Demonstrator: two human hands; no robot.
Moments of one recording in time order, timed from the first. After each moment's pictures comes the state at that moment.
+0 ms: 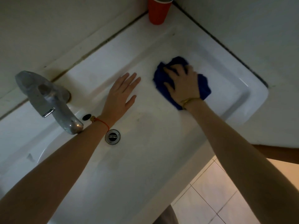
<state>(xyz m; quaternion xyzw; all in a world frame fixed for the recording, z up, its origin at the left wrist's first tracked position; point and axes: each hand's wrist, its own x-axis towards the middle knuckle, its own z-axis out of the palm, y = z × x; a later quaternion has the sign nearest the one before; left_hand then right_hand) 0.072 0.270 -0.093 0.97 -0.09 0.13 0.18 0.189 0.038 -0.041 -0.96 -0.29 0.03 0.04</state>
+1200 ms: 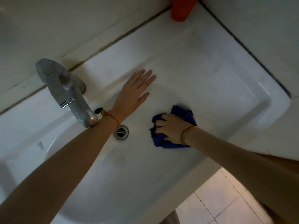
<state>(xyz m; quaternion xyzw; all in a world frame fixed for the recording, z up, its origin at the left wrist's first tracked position) 0.072 0.275 -0.093 0.97 -0.09 0.11 0.19 0.095 0.052 -0.088 -0.69 -0.66 0.23 -0.19</state>
